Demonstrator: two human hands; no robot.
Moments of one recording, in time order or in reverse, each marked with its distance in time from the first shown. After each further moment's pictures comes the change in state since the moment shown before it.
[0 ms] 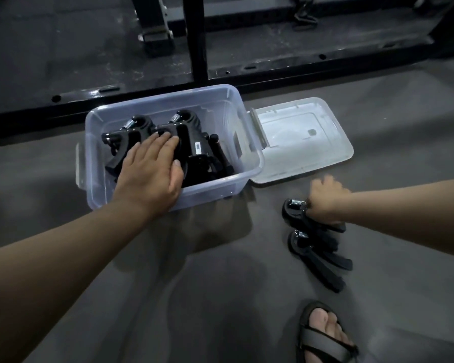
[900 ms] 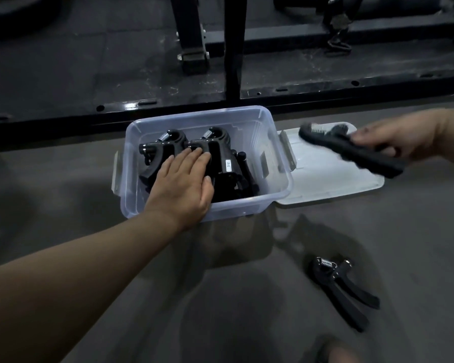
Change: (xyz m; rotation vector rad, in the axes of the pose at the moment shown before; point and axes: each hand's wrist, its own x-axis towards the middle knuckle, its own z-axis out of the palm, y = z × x) left_hand 0.000 0.003 -0.002 0.002 -0.037 -0.024; right_hand 0.003 0.022 -0.184 0.961 -0.700 -0.387
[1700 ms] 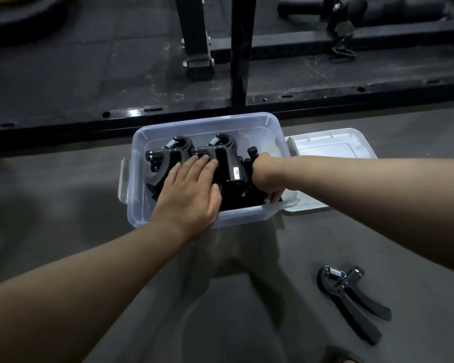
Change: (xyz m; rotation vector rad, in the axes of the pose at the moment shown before) left_hand -0.001 0.000 -0.001 -0.007 0.028 0.011; right_hand 0.129 -0.052 0.144 -0.818 0.414 -0.057
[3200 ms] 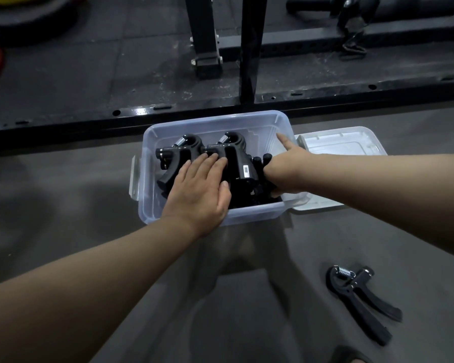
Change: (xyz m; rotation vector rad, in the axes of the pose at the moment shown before) left_hand 0.000 -0.001 -0.001 -0.030 -0.012 -0.013; right_hand 0.011 0.018 -0.004 -1.088 0.013 -0.328
